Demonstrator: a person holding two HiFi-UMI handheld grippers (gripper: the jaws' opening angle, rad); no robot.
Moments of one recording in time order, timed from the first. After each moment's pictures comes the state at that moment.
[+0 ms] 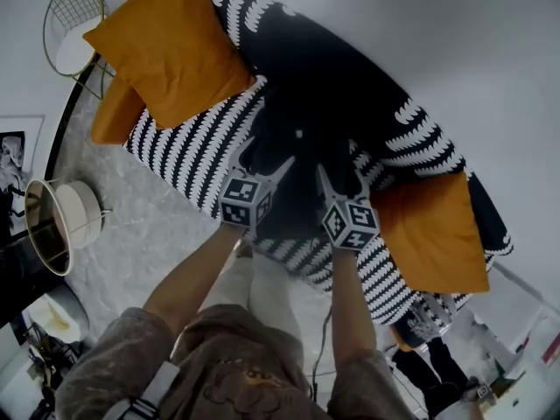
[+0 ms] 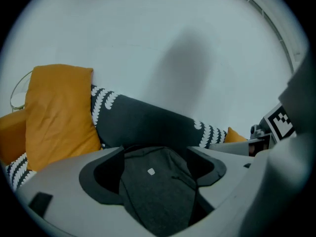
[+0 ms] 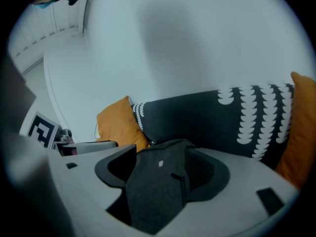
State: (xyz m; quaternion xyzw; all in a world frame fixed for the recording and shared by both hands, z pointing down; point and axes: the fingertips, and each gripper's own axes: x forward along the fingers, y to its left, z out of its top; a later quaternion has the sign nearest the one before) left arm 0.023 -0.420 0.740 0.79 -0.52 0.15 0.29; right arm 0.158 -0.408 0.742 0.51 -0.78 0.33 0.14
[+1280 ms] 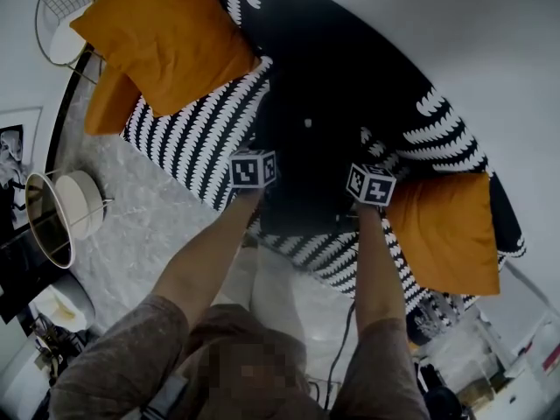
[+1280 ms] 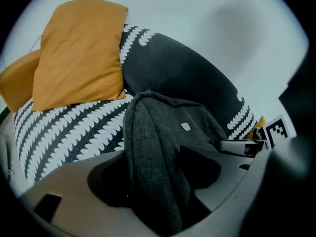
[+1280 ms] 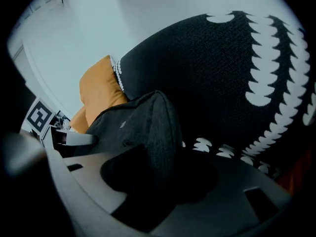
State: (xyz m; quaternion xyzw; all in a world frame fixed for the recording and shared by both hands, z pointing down) left arm 0.001 -0.392 0.899 0.65 -0.53 0.25 0.48; right arm 0.209 -0.414 0.906 0.45 -0.73 0.42 0.29
